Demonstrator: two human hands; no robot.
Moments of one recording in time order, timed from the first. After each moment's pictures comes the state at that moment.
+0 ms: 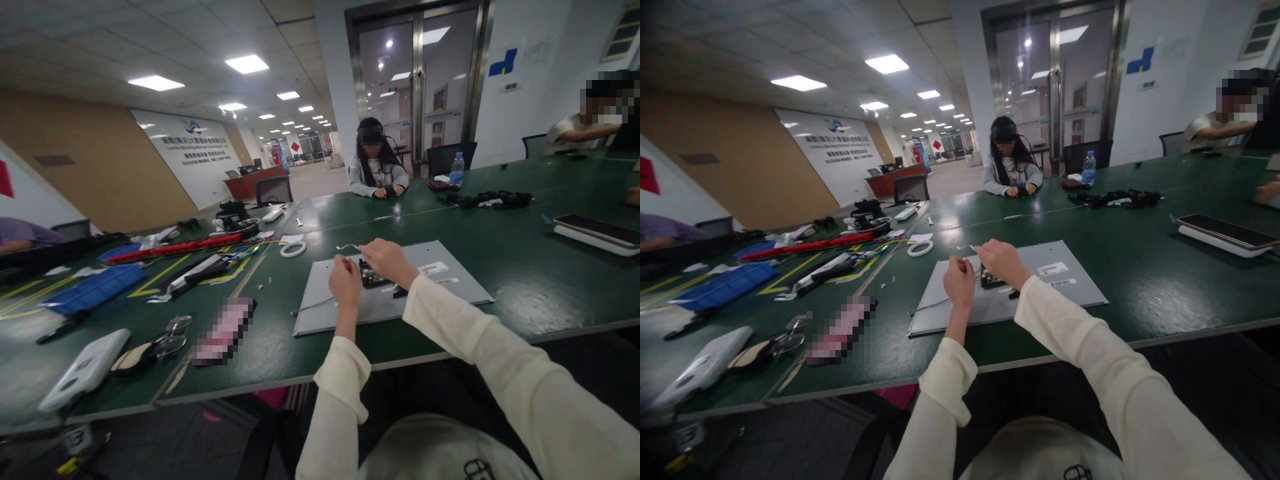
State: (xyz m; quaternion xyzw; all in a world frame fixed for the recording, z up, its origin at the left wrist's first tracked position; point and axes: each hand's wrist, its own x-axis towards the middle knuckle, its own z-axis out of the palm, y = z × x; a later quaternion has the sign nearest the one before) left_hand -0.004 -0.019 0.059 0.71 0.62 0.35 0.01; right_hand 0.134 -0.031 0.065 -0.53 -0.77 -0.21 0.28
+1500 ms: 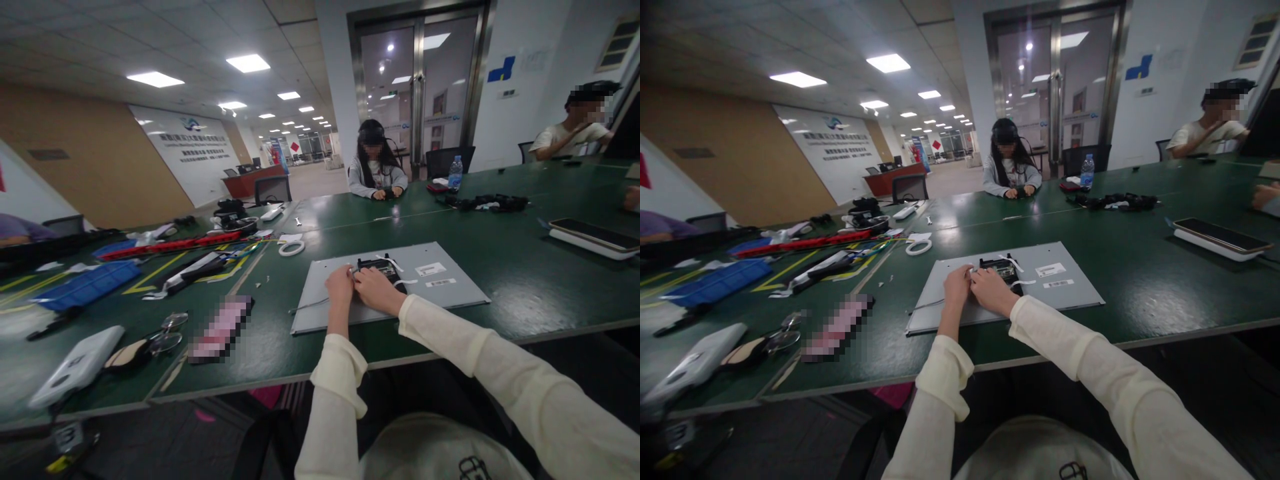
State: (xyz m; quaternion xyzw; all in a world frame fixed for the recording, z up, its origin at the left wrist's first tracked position) left_hand -0.023 0.009 0.037 0.78 0.58 0.23 0.04; right_hand 0.092 -0.054 0.034 -0.50 -0.84 -0.16 0.13
